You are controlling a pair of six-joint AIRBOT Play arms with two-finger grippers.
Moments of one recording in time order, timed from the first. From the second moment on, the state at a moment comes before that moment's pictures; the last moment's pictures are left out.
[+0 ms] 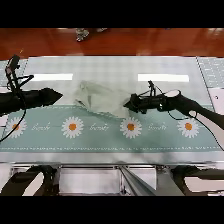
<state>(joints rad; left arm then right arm) 0.04 -0.79 0.78 0.90 -1.00 -1.37 0.23 -1.54 0.87 -0.31 0.86 1.21</state>
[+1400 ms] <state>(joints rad) 0.04 -0.82 0.76 0.90 -1.04 -1.40 -0.60 -1.33 1.89 -0.92 1.61 1.56</state>
